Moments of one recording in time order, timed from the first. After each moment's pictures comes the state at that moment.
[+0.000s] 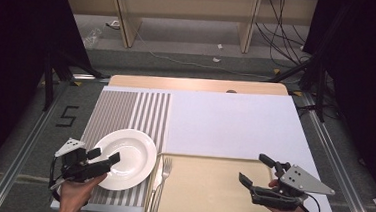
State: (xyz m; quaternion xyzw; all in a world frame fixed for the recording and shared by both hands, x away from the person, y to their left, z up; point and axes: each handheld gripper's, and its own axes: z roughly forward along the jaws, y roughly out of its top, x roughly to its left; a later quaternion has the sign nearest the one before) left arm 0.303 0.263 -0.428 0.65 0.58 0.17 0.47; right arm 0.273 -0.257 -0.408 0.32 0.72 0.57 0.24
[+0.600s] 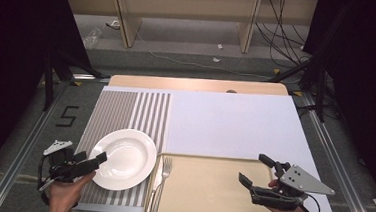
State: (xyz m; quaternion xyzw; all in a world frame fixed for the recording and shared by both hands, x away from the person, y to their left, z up) left arm 0.304 0.291 -0.436 0.61 0.65 0.17 0.42; right arm 0.273 -0.256 -0.408 0.32 0.72 0.57 0.24
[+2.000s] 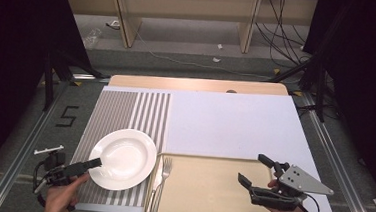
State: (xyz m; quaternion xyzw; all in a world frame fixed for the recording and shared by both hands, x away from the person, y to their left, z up) left arm 0.310 0.320 -0.471 0.54 0.73 0.02 0.42; right arm 0.273 -0.254 -0.408 0.32 0.72 0.57 0.24
